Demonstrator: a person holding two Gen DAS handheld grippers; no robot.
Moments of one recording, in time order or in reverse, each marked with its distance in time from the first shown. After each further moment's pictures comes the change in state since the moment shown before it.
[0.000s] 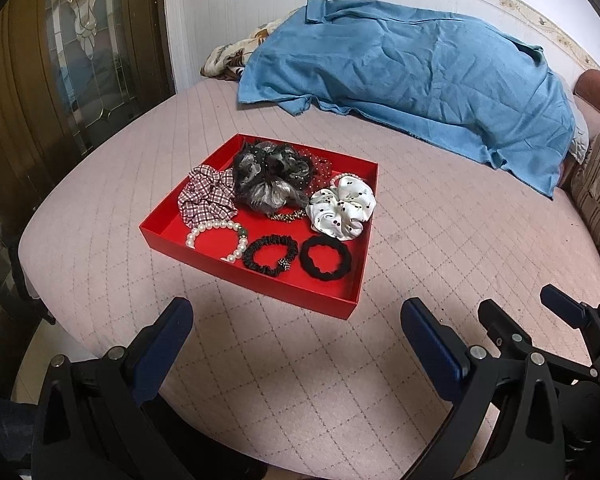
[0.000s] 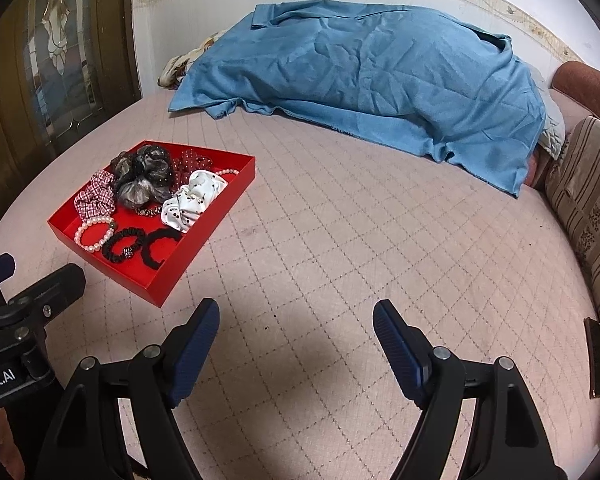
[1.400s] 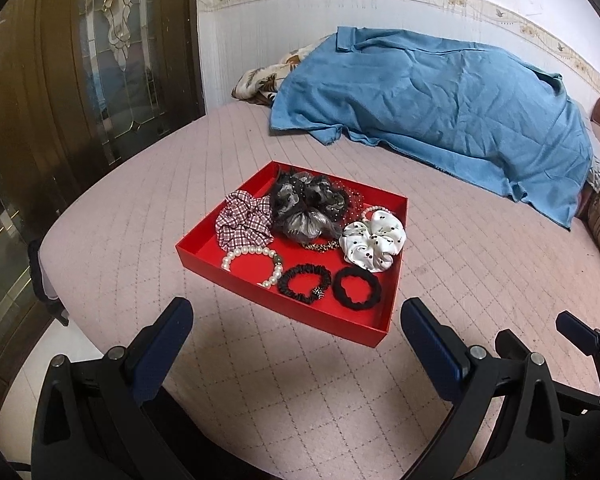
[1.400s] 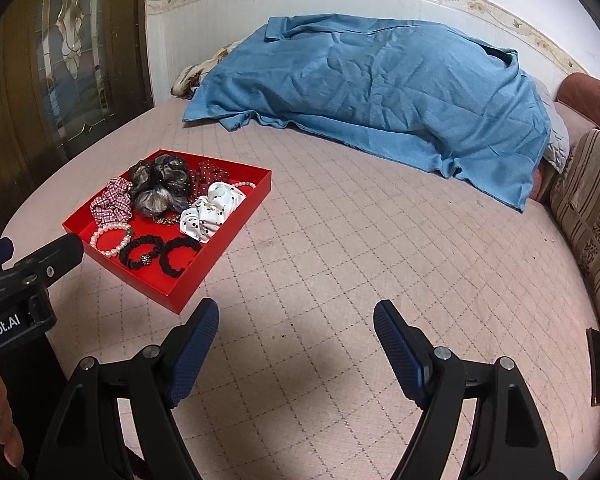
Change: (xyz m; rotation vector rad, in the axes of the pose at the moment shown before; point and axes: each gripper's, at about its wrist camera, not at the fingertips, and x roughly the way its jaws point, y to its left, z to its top) left arm -0.012 0.018 0.005 -0.057 -0.103 0.078; right arm -0.012 0.014 0.001 -0.021 -0.053 0.025
